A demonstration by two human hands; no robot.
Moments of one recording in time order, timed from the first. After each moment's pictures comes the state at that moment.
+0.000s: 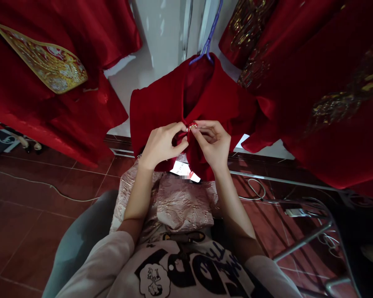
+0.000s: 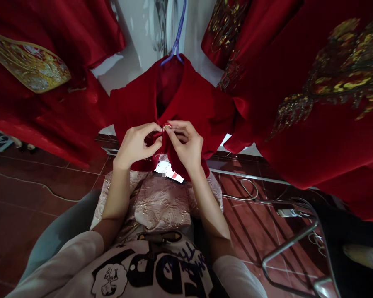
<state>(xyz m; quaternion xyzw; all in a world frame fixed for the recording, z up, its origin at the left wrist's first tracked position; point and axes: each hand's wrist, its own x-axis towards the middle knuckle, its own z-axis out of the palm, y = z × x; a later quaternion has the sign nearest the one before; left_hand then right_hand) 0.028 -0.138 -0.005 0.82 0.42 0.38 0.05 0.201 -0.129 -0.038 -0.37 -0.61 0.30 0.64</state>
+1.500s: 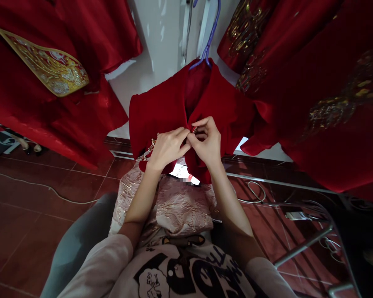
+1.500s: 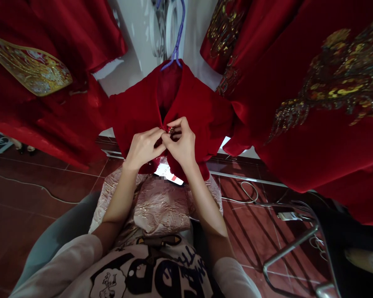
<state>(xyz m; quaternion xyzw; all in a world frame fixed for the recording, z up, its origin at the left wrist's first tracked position) 0.044 -0.128 -0.020 0.84 0.45 0.30 -0.07 0.194 -0.113 -0.037 -0.43 -0.65 0.24 0.58</state>
